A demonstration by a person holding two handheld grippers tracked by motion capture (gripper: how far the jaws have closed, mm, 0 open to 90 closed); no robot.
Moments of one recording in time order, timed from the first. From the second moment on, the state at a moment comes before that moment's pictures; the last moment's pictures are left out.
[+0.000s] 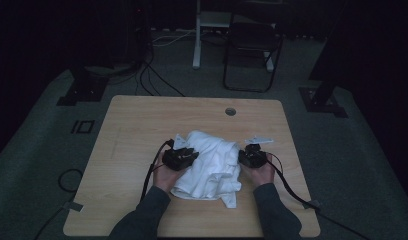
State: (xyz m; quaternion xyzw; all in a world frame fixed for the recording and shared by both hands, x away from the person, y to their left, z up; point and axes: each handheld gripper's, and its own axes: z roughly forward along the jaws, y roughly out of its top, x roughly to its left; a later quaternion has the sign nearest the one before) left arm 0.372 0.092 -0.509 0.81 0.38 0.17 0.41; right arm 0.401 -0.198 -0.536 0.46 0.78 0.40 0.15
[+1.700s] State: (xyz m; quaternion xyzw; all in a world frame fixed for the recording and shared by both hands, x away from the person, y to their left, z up) left arm 0.373 0.084 -0.527 0.81 0.39 0.18 0.40; right arm 0.375 -0.242 -0.474 0.45 0.73 0.46 0.23
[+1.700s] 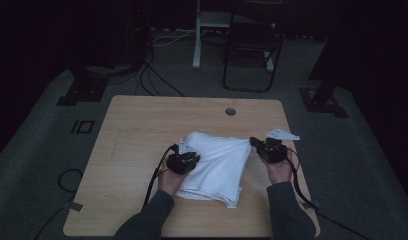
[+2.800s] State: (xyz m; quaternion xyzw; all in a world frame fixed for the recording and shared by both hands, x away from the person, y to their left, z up) left arm 0.354 0.085 -0.521 0.79 0.41 0.19 0.41; right arm 0.289 -0.218 -0.529 0.42 0.80 0.40 0.16
